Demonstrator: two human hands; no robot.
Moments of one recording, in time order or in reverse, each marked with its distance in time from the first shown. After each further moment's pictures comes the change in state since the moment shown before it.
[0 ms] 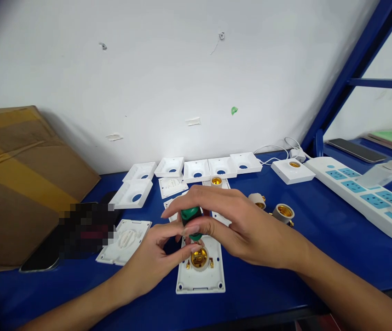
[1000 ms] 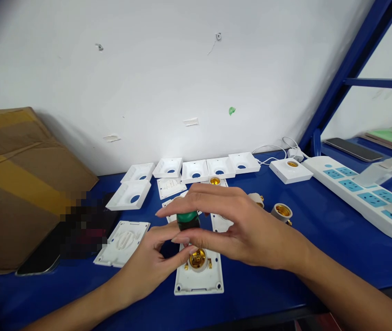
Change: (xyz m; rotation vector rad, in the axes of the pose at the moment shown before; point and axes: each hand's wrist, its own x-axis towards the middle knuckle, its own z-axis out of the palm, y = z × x) left_hand 0.001 0.004 0.001 0.053 -0.021 0.036; right_hand 0.000 0.000 0.000 -0.067 0.048 -0.035
